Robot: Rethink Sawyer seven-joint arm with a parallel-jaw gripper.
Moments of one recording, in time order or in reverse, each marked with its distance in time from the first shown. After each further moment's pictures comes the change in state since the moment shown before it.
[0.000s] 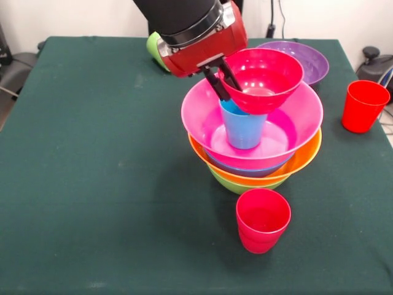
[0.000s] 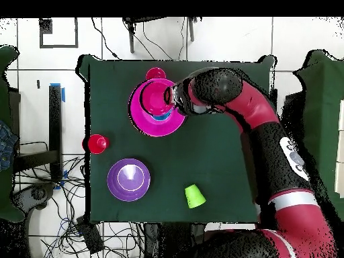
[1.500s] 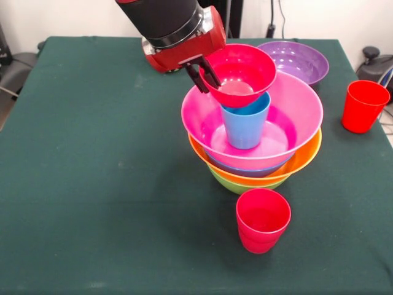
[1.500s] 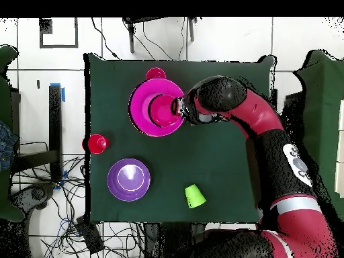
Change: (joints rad) arm 0.011 0.005 -0.078 0.014 -0.010 0.049 0.020
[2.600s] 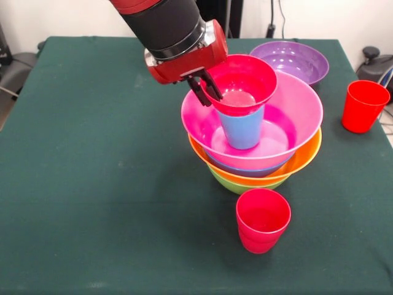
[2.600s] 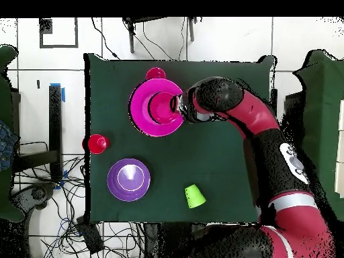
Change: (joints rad) arm 0.000 0.022 0.009 0.000 0.006 -0.074 0.000
